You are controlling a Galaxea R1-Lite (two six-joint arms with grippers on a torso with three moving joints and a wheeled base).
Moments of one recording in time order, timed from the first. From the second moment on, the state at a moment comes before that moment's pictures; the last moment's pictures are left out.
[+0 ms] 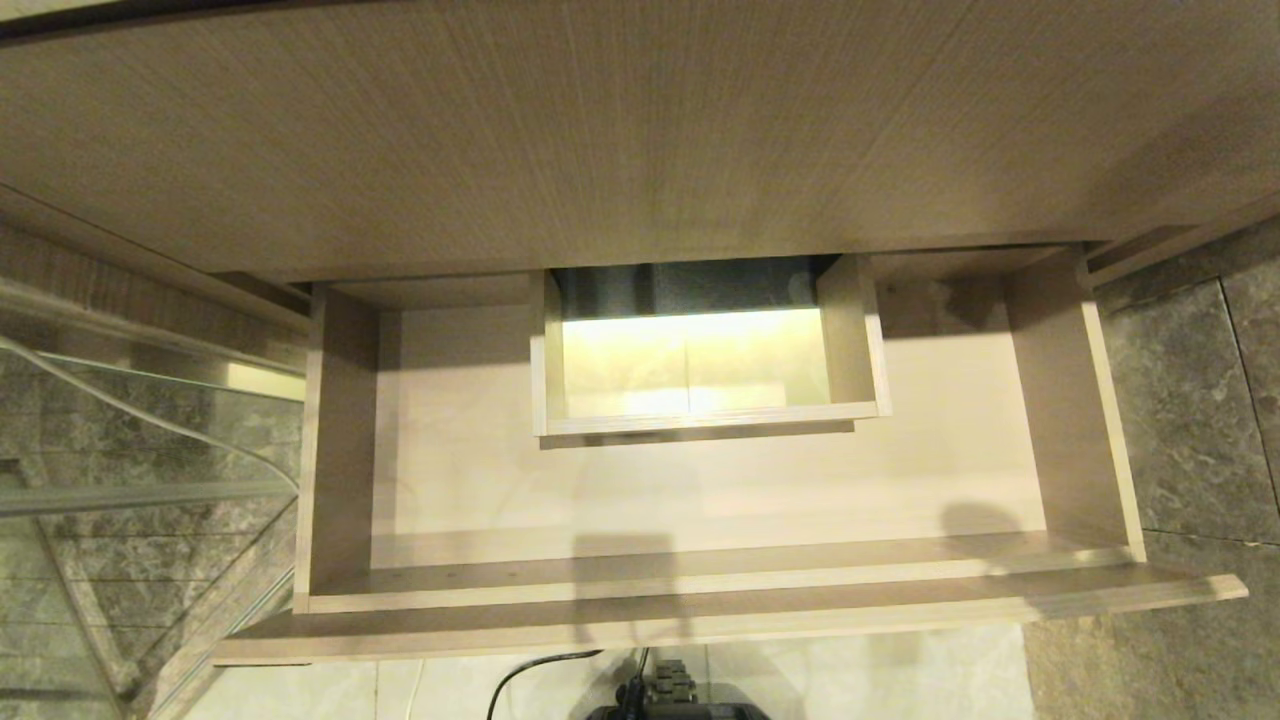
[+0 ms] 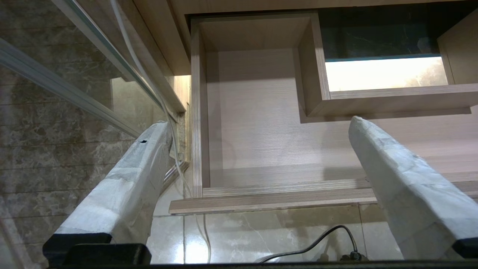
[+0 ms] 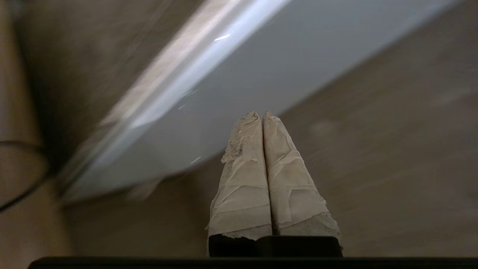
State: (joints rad) left arm 0.00 0.00 0.00 -0.23 0.00 -0.01; right arm -0.27 0.88 -1.47 1.17 -0.54 -1.04
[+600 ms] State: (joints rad) left arm 0.00 0.00 0.00 -0.23 0.00 -0.01; right arm -0.26 1.33 -1.37 1.29 -0.44 -0.71
